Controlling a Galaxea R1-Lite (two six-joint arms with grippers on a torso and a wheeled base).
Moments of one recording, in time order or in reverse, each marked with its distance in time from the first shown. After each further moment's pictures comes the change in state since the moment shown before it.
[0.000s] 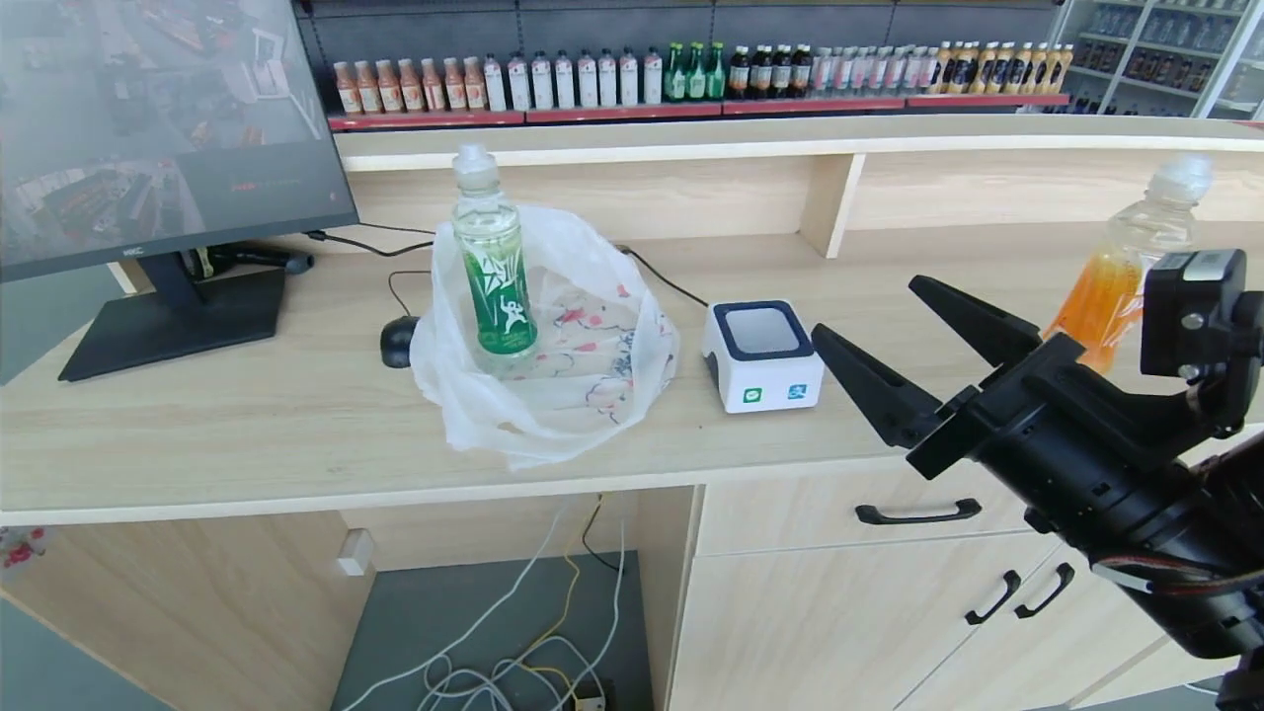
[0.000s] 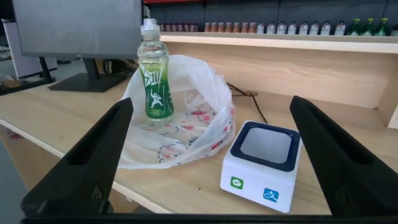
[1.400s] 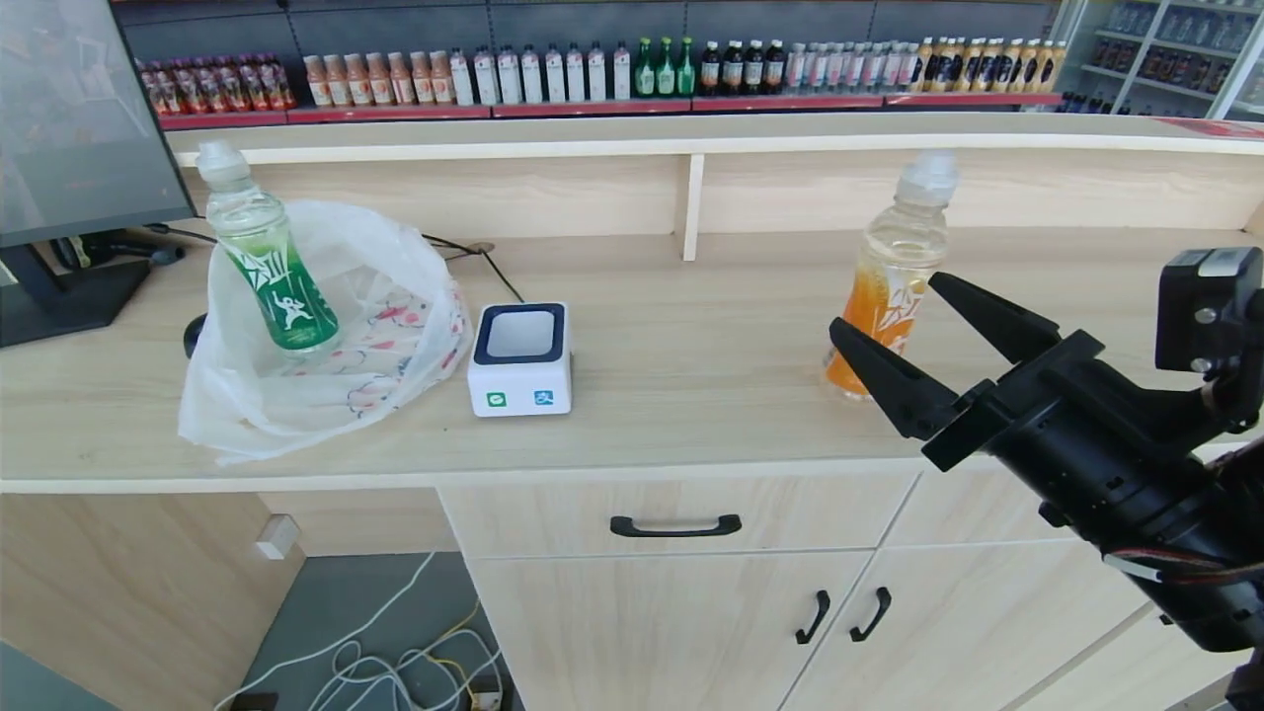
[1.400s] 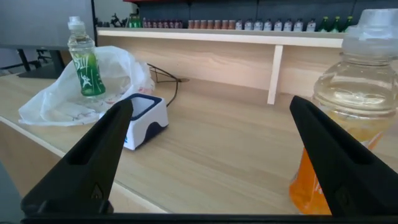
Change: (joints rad) left arm 0.000 0.000 0.000 0.000 0.000 -0.001; right arm -0.037 -0.009 0.009 -0.001 0.001 -0.001
